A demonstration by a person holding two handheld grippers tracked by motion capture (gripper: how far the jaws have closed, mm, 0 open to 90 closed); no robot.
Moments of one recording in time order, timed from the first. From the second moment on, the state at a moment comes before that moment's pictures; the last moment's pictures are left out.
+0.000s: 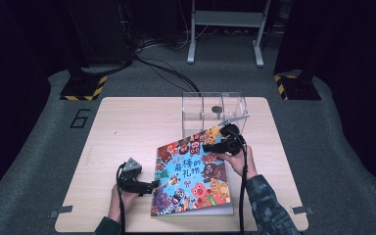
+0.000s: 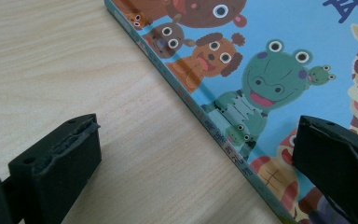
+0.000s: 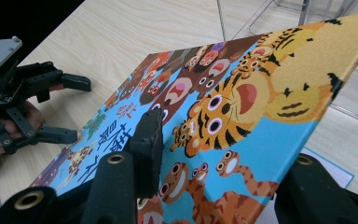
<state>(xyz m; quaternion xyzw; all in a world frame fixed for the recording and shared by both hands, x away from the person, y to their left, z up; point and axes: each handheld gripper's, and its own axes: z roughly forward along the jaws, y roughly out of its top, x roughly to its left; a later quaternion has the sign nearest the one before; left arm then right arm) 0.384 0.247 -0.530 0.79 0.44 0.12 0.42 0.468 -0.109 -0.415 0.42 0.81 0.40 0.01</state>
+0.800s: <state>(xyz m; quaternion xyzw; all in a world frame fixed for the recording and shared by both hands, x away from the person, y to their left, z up) 0.396 0.251 -0.521 0.78 0.46 0.07 0.42 0.444 -0.112 -0.410 0.38 0.81 0.44 0.06</state>
